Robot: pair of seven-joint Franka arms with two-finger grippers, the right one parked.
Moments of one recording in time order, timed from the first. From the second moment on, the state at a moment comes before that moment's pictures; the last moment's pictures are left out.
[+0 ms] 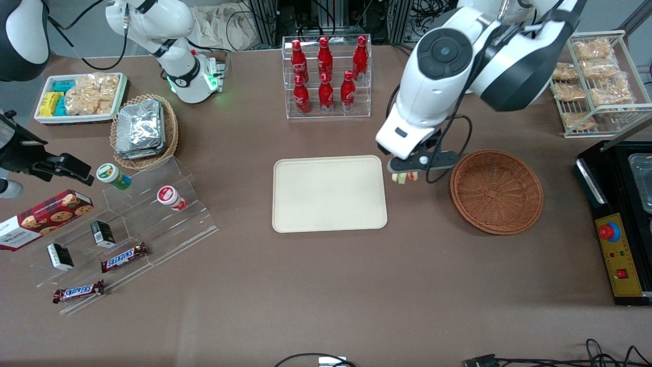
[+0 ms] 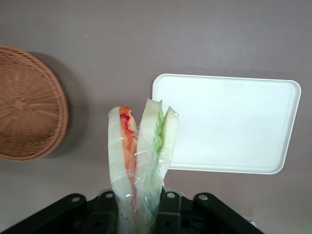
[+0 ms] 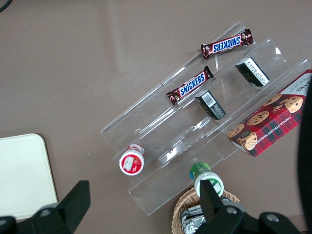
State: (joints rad) arm 0.10 0.38 -0.87 -1.43 0.24 1.60 -0.84
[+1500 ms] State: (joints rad) arm 0.04 0.88 -0.88 -1.74 0.83 2.12 -1.25
